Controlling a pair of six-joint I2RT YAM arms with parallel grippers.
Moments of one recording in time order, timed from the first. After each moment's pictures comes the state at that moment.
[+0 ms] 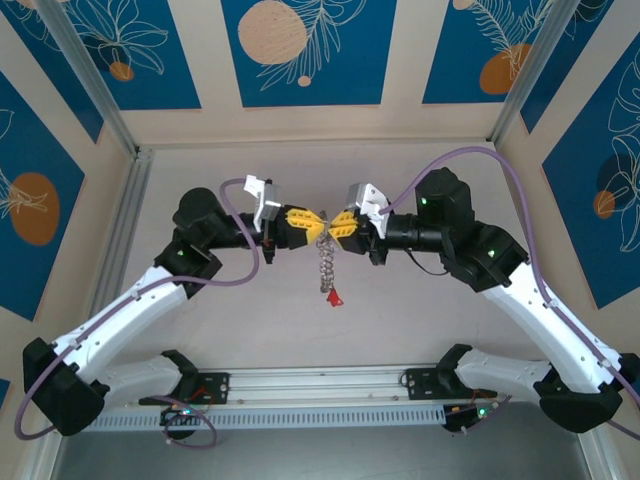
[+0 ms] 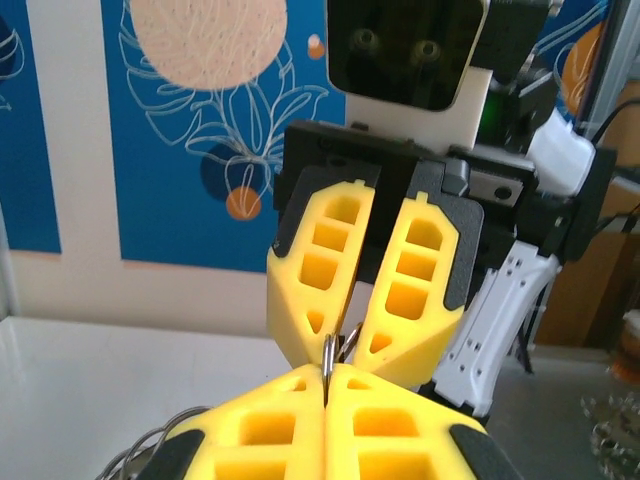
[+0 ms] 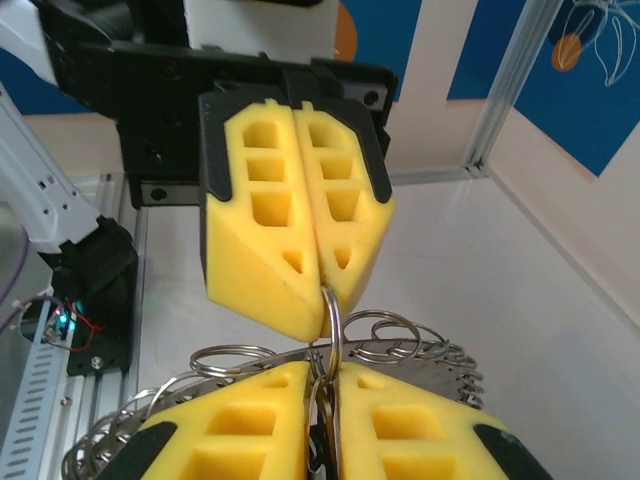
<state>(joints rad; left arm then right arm) -0.66 1.11 0.97 0.36 0.90 -0.25 0.73 1.04 1.34 -0.64 -0.53 -0.29</state>
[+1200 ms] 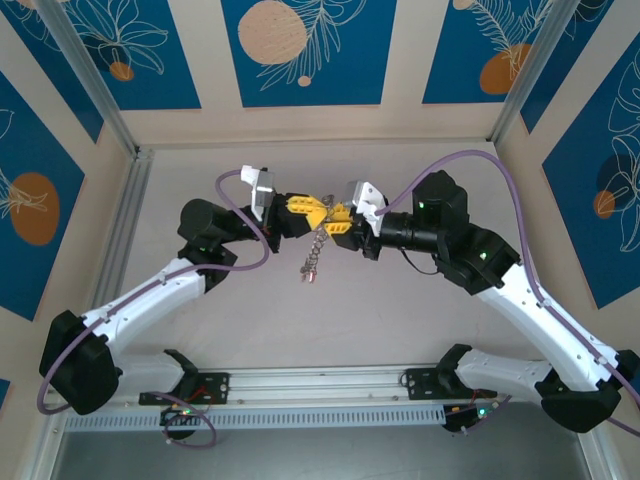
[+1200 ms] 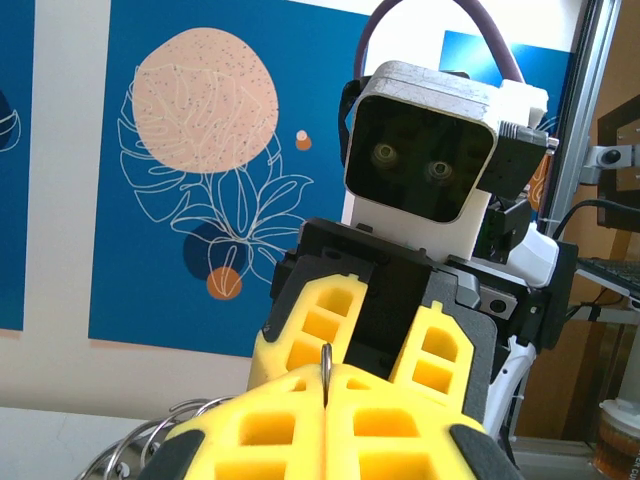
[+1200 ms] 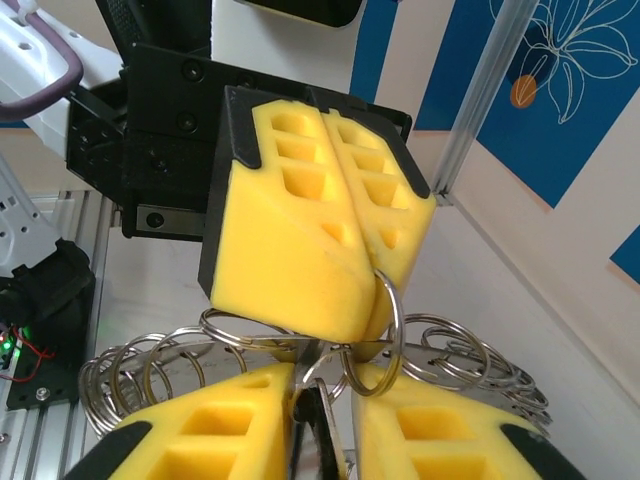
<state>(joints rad) -0.65 1.24 0.91 0.85 0.89 -0.55 0.76 1.04 1.30 -0.52 -0.45 -0.31</state>
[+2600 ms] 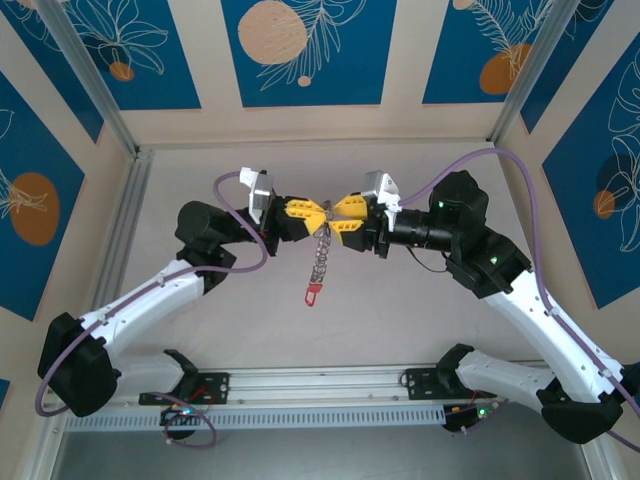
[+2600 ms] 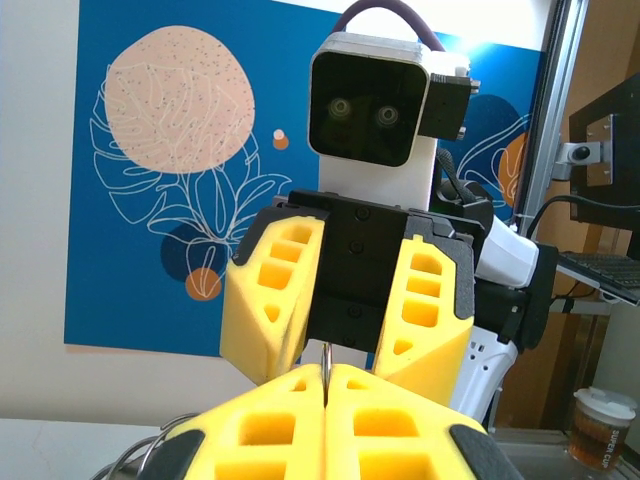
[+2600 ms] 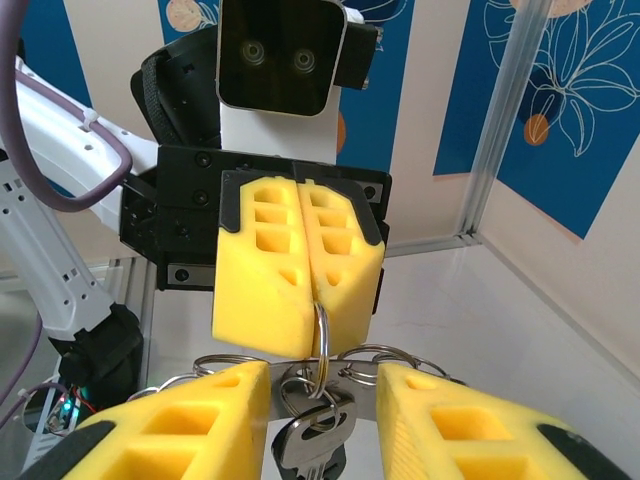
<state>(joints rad) -0.65 1.23 0.90 0.87 0.92 -0.57 0.68 0.99 1.27 -0.43 -0.59 -0.15</state>
